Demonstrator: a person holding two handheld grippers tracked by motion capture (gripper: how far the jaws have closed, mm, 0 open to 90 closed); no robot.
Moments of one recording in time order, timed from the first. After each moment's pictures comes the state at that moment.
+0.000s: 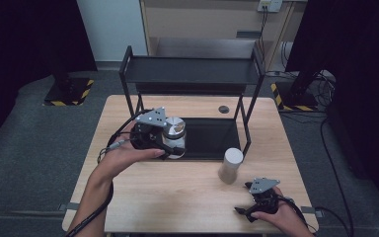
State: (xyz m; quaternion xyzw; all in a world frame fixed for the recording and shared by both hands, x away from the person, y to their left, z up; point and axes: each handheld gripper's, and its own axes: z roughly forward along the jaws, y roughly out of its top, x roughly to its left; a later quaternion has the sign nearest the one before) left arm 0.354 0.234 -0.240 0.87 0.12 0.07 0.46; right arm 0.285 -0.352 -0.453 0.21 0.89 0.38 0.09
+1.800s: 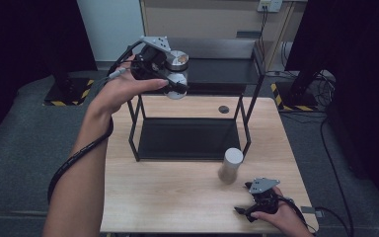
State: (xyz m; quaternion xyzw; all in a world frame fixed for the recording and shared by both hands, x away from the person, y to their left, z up) left arm 0.442 0.226 -0.120 0.88 0.14 0.10 0.45; right arm 0.284 -0.351 -0.453 0.22 0.89 0.38 0.09
